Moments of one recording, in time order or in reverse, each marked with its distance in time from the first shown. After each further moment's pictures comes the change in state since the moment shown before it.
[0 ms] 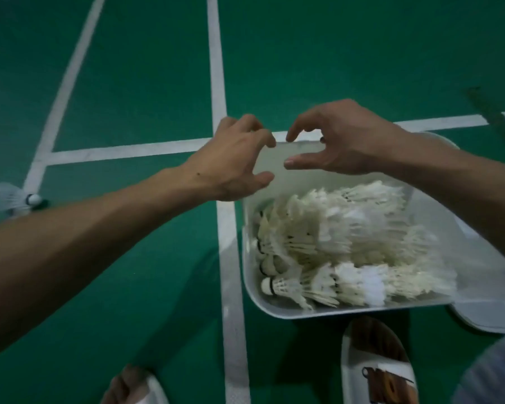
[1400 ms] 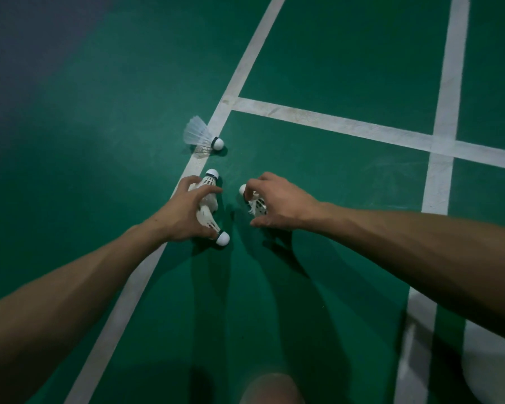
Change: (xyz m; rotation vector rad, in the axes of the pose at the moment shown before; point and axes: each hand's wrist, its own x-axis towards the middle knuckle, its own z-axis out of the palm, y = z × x) left_hand -0.272 -0.315 0.088 -0.382 -0.106 -0.826; right_hand 0.194 -0.287 0.253 0.164 -0.394 -0.486
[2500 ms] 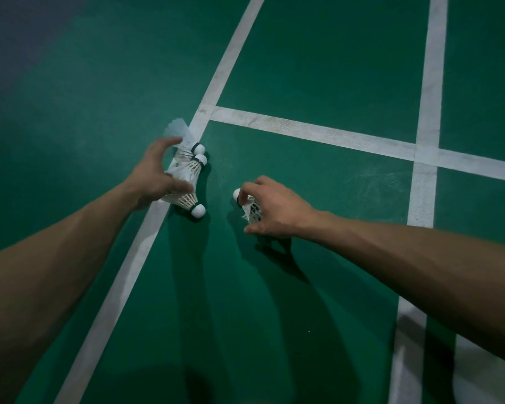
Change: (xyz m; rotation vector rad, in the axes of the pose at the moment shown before) left_hand 0.082 0.004 -0.043 -0.516 0.214 -0.133; right_hand 0.002 0.027 -0.015 0.052 0.038 0.057
